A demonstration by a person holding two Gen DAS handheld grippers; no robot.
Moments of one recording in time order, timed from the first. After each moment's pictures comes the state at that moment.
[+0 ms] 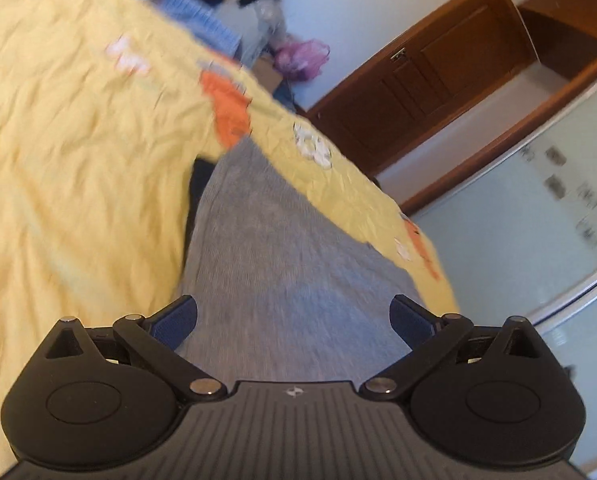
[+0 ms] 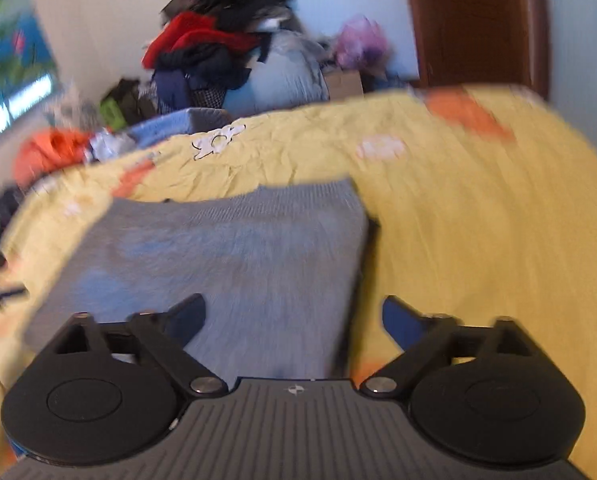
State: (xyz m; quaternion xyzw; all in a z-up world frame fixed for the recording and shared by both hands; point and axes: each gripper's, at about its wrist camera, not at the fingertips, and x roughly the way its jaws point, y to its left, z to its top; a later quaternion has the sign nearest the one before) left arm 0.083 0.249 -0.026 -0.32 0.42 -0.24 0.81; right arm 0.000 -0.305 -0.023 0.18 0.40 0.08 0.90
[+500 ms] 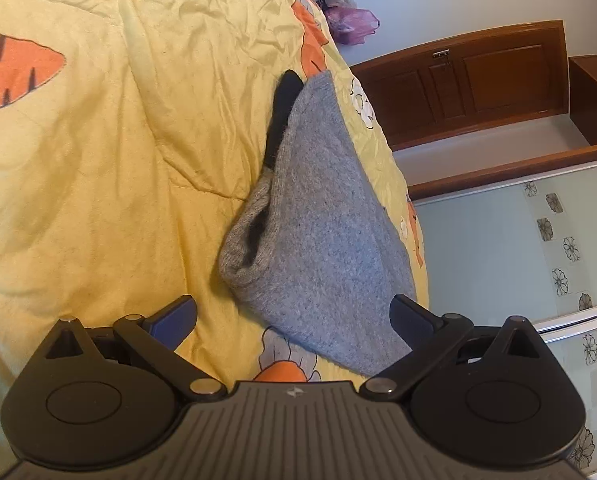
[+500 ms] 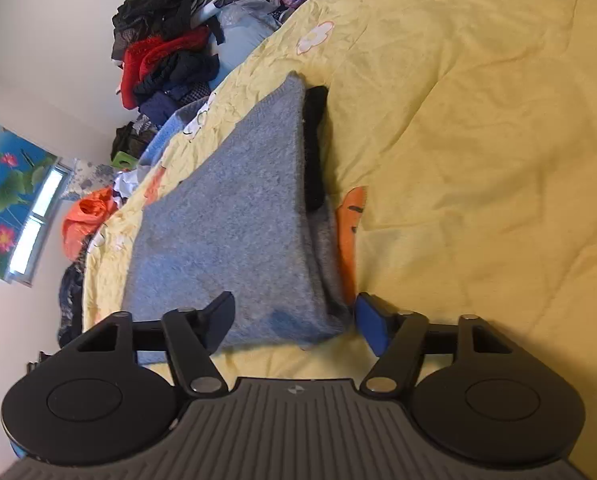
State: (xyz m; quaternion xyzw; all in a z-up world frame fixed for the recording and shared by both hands) left arm 0.068 0.283 -0.091 -0.43 0.48 -0.23 0.73; right arm -0.041 -0.325 -0.080 0.38 0.42 0.09 0.82
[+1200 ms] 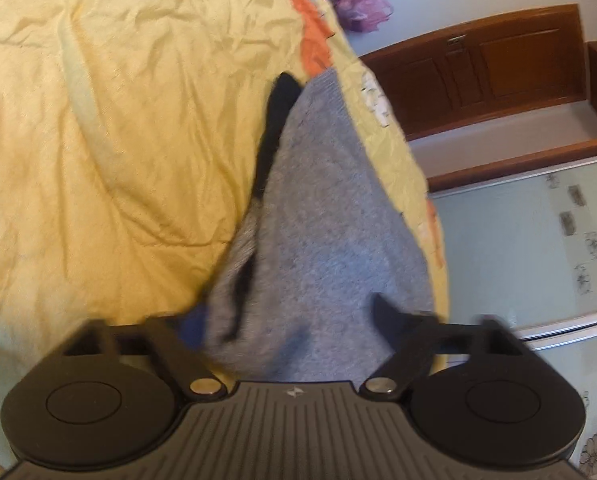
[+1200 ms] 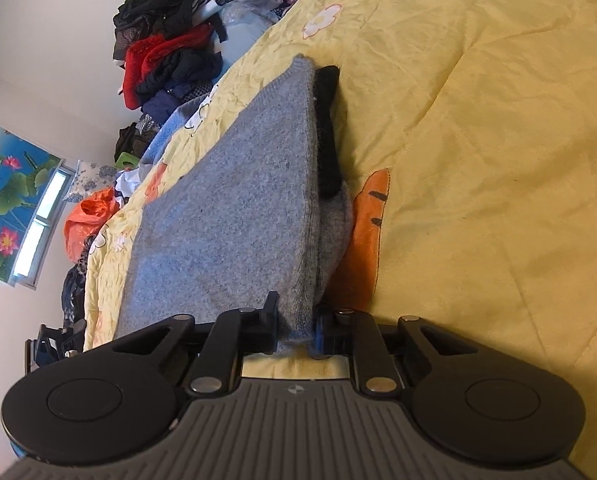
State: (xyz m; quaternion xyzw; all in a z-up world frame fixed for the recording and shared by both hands) left arm 0.116 0.256 -0.090 -0.40 0.52 -0.21 0.73; right arm -0.027 -0.311 -0.096 0.39 0.42 0.10 0.82
